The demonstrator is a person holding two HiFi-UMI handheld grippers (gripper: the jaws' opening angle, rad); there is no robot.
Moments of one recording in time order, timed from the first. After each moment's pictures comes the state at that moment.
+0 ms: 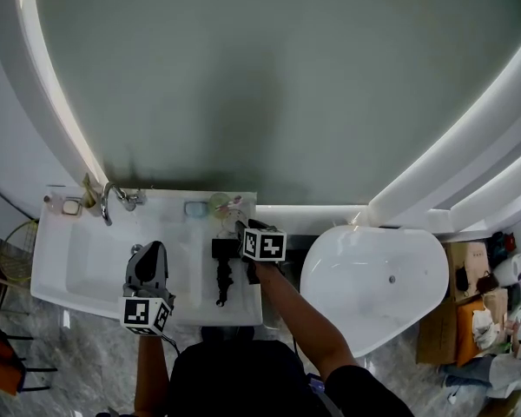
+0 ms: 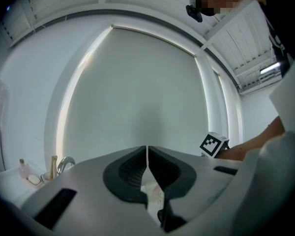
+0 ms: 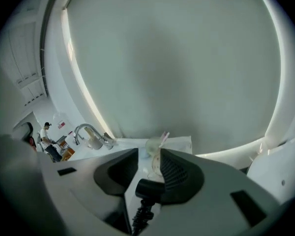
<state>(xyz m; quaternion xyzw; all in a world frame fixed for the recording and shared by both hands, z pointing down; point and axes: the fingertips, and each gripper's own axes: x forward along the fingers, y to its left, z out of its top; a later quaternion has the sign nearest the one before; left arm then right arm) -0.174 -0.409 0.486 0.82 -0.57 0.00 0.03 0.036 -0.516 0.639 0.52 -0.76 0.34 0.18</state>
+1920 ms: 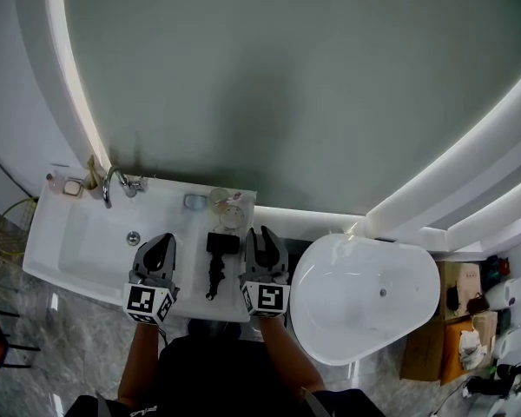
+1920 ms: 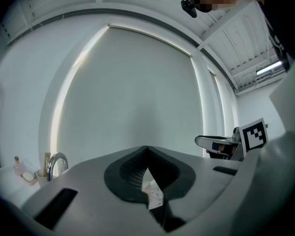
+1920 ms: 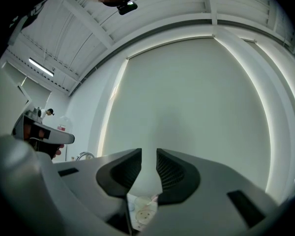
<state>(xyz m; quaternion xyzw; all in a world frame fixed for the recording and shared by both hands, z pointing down) -0.138 -0.395 0.493 0.83 -0.55 0.00 0.03 0.056 -0.426 0.489 0.58 -0.81 -0.05 -0.03</state>
